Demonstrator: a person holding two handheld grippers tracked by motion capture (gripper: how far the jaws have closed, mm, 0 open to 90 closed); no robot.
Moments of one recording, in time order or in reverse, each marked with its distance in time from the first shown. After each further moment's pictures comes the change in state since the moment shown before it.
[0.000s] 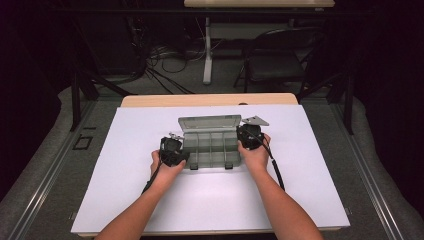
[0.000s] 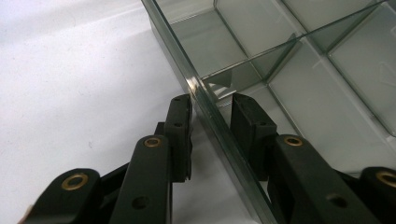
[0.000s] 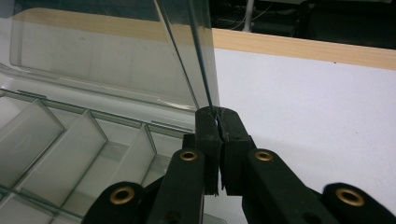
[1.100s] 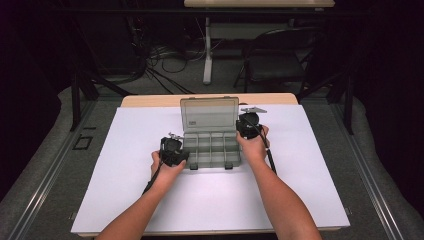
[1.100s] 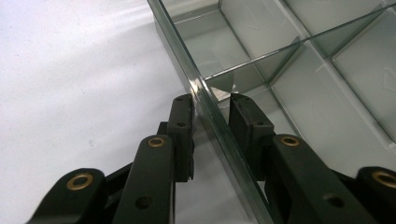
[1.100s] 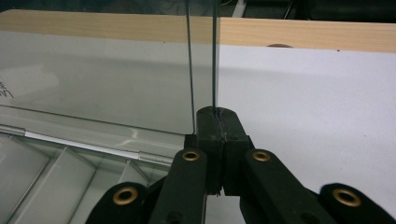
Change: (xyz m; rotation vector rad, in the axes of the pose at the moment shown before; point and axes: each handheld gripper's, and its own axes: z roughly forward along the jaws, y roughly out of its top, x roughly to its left) left arm -0.001 0.000 0.001 -0.006 0.011 -0.020; right arm -0.006 0.026 0.024 0.104 -0.026 0.100
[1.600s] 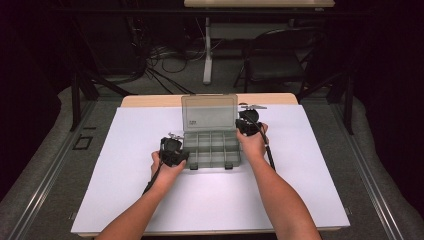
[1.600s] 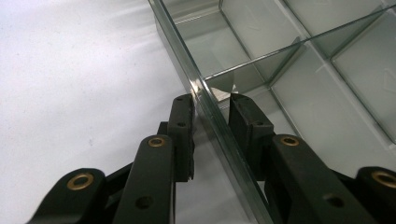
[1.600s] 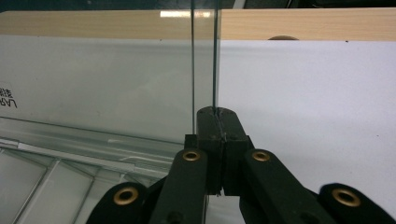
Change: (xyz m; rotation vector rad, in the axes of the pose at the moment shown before) left arm 0.000 -0.001 0.000 -0.004 -0.002 -0.004; right arm -0.003 0.007 0.010 0.040 0.014 0.048
